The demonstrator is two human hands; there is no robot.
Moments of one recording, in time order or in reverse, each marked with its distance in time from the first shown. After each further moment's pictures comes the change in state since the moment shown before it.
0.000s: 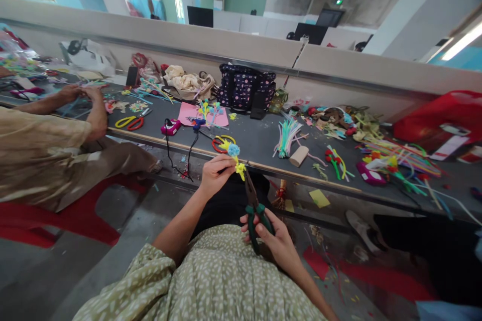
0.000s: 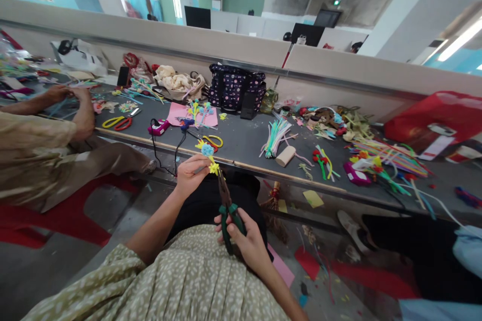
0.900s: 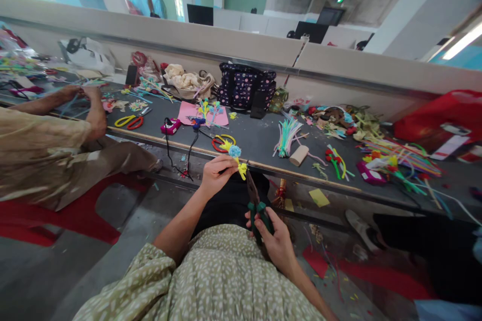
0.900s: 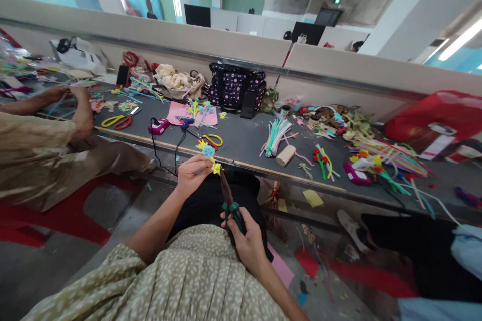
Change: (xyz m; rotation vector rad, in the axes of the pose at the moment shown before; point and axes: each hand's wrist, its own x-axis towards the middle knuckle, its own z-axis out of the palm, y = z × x) left_hand 0.000 0.002 0.001 -0.012 -0.046 -0.034; right_hand 0.003 0.006 0.004 -0.172 0.209 -0.009
